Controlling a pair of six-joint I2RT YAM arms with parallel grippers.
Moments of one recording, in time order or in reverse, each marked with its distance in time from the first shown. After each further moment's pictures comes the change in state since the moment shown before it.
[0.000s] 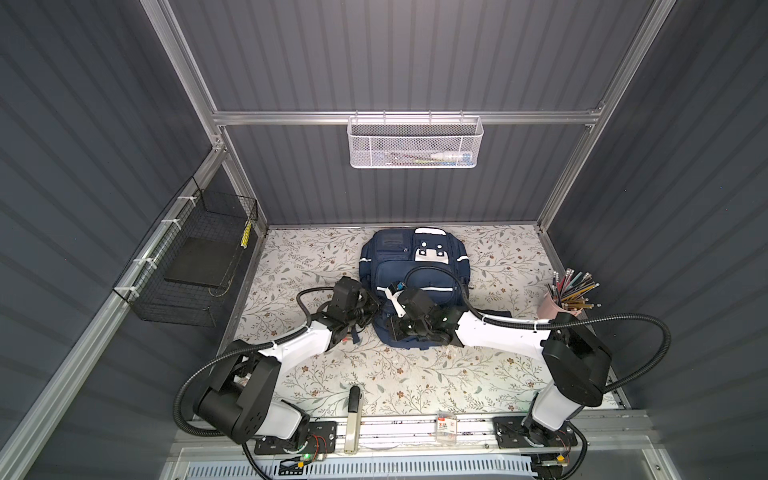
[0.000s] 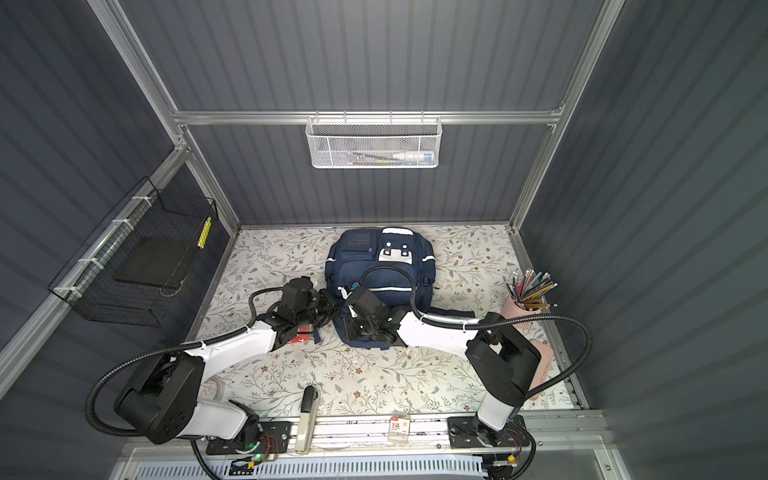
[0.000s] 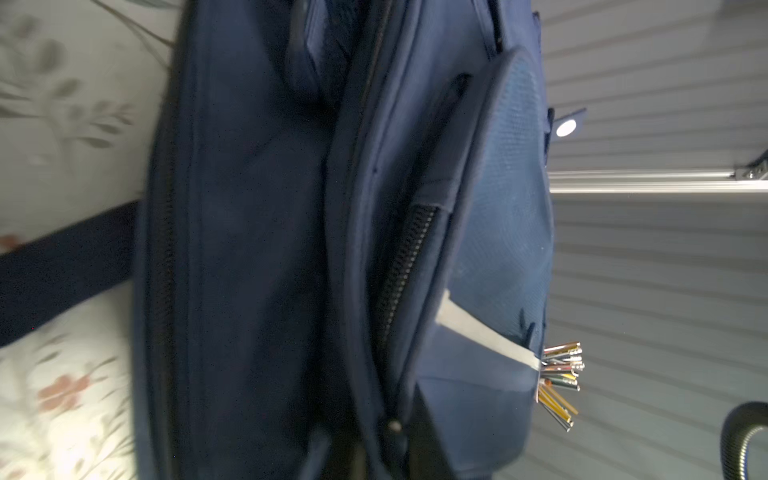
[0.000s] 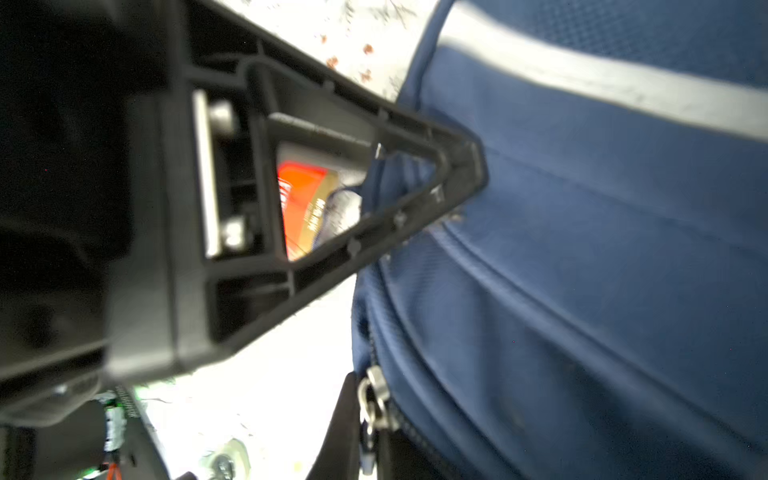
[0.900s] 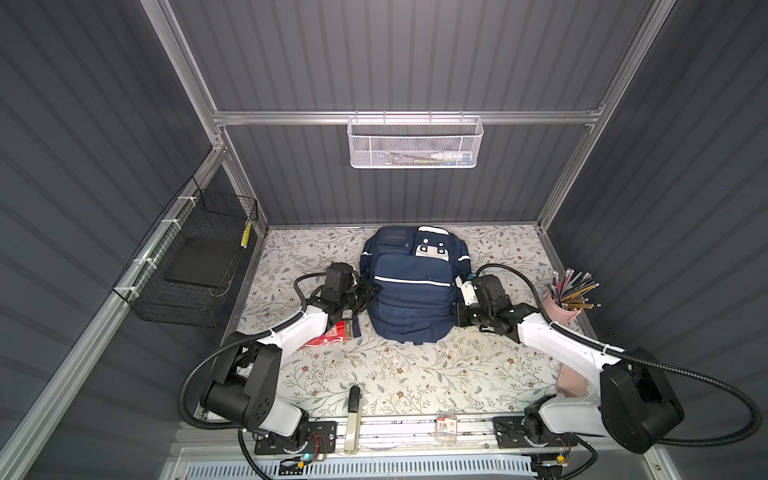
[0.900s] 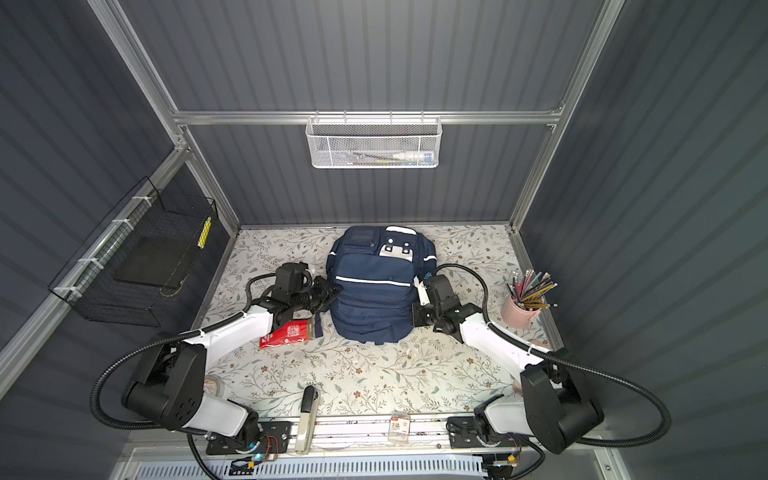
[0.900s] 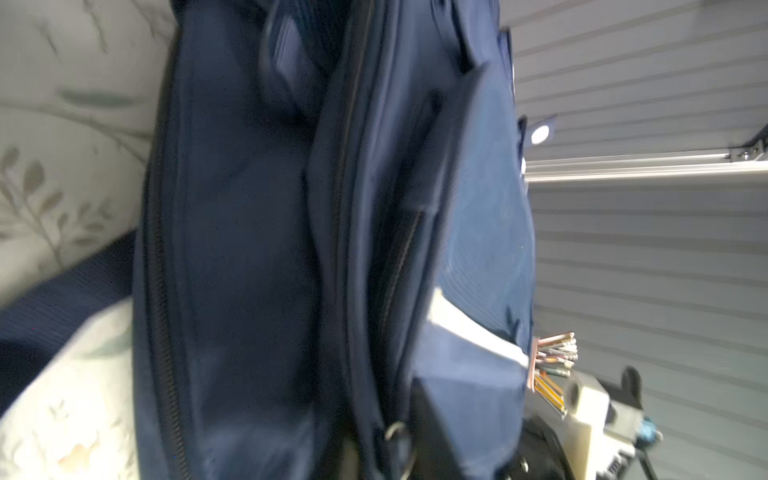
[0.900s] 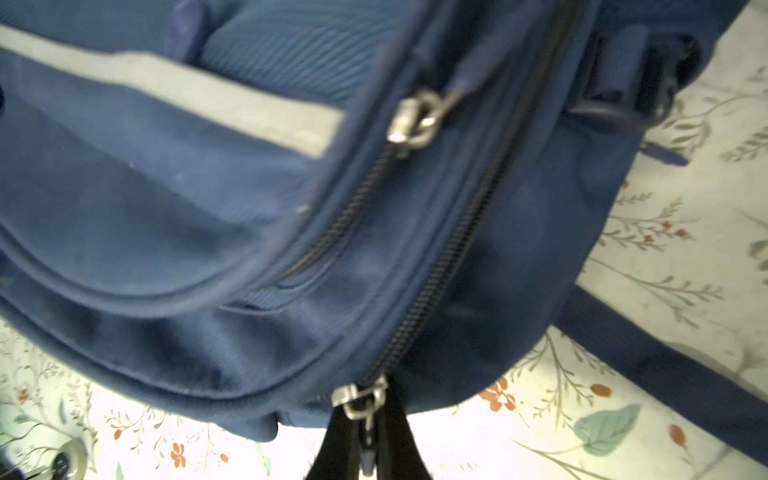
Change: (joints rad) left arm 0.145 0.064 0.158 -0.119 0.133 0.137; right arm -0.467 -0.370 -0.298 -0.153 -0.059 -0.192
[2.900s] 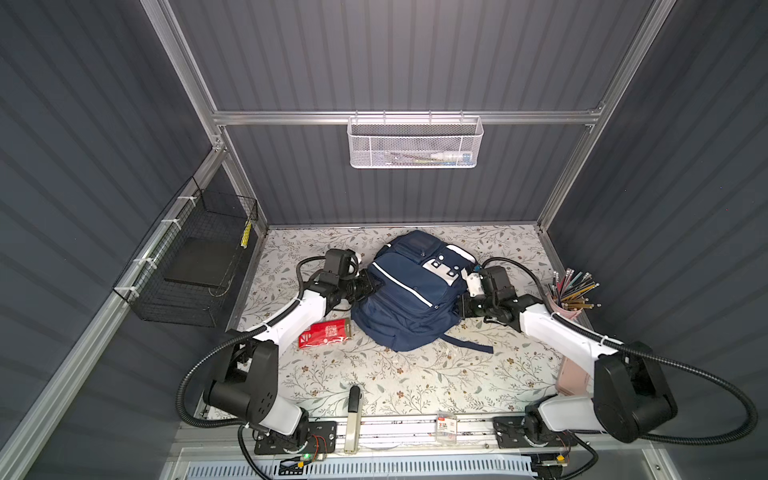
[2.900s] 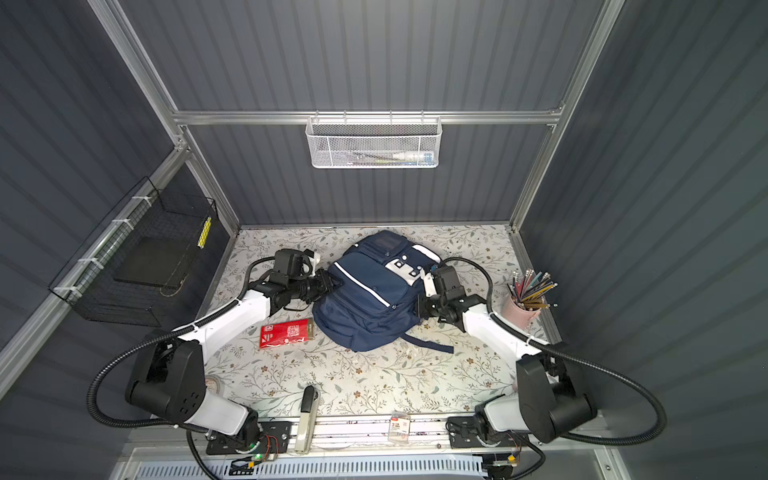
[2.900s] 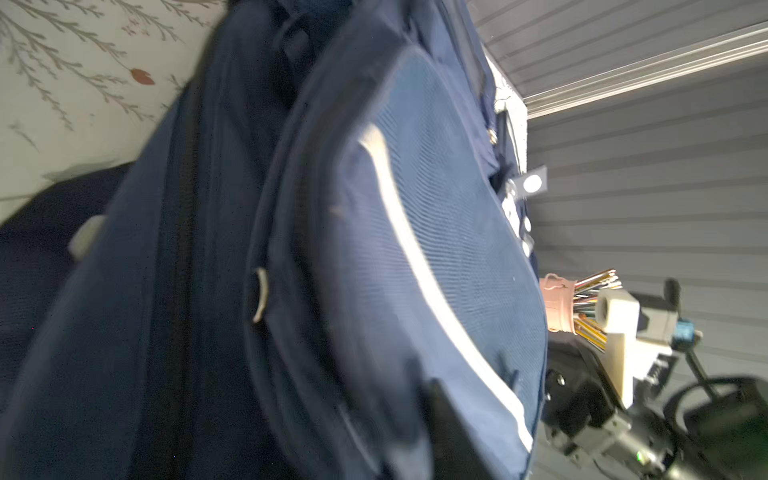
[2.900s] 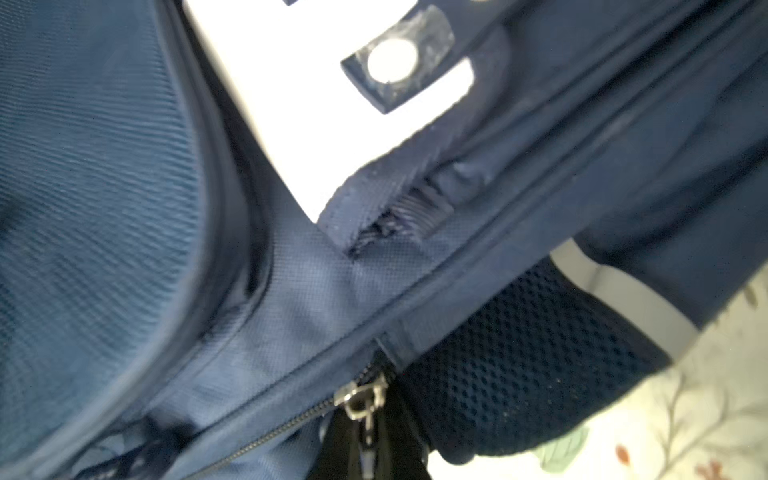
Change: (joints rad) left arm 0.030 0.029 0.197 -0.301 0.103 0.299; right arm -0.098 0.040 0.039 -0.022 -0.053 -0.015
